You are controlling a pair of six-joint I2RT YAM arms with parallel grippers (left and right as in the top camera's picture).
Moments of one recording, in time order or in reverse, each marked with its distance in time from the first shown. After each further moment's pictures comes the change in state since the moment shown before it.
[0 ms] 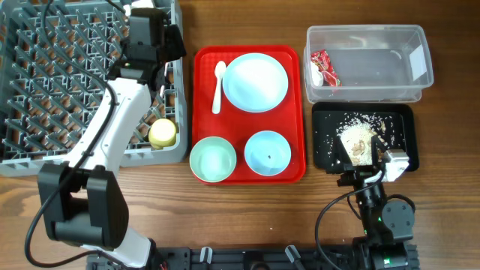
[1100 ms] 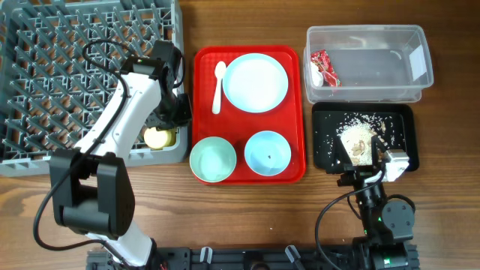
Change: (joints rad) left arm -0.040 0.077 0.025 -0.837 0.282 -0.074; right arm 0.000 -0.001 0.000 0.000 0.000 0.000
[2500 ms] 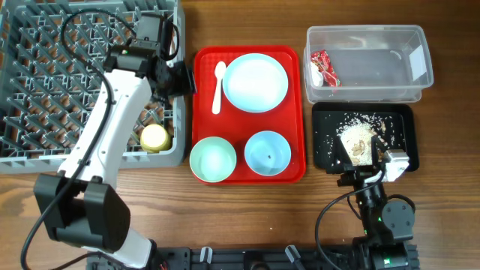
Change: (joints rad) left arm -0.001 -0.079 0.143 0.164 -0.017 -0.003; right arm 0.000 0.000 0.000 0.000 0.000 0.000
